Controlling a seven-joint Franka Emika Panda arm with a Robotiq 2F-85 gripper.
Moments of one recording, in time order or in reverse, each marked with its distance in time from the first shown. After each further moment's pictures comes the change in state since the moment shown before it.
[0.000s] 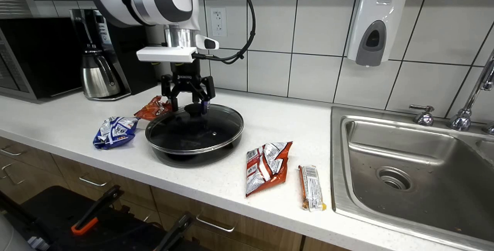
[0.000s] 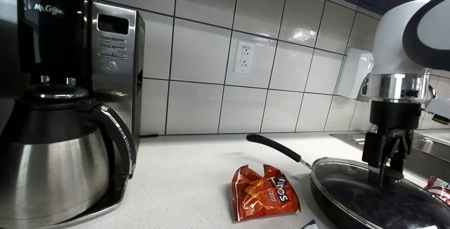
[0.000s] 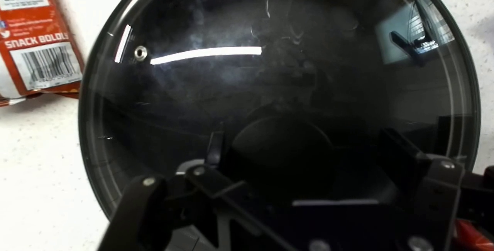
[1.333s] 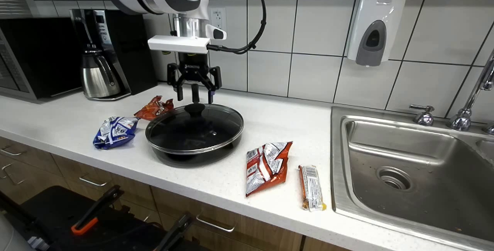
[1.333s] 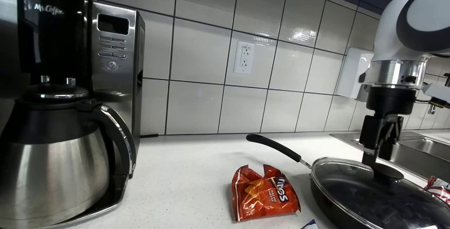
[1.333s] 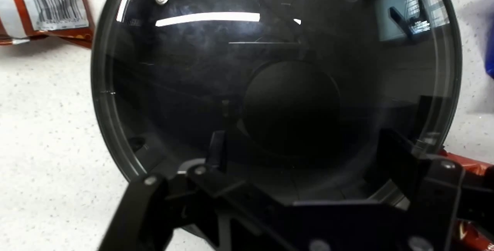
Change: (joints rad) arm -0.003 -0.009 -0.031 0.056 0.074 -0.016 -0.176
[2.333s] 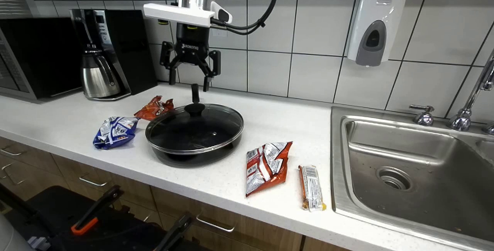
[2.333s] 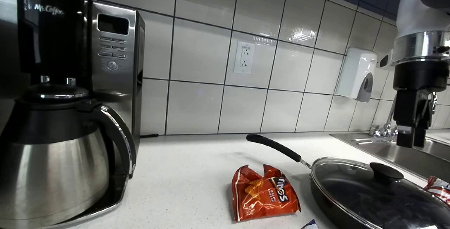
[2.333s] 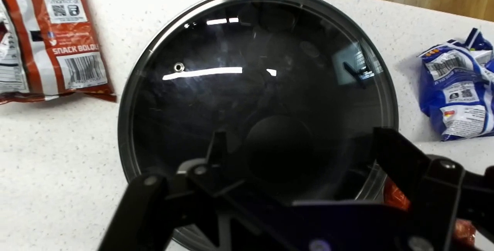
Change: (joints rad) arm -0.002 -0.126 -0.063 0.029 0.065 -0.271 -0.101
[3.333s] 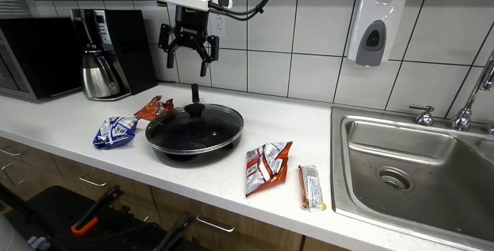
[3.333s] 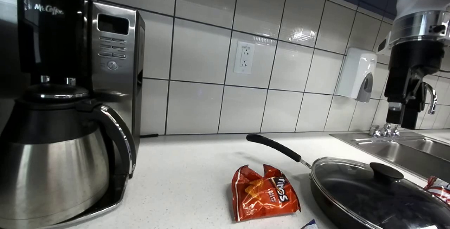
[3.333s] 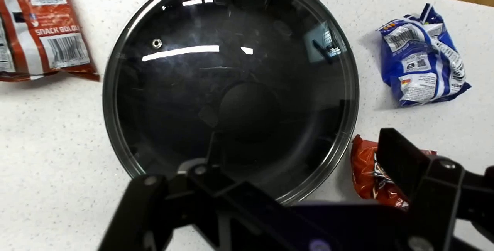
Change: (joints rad) arm 0.006 -0.019 -0.003 0.075 0.070 -0.068 0.002
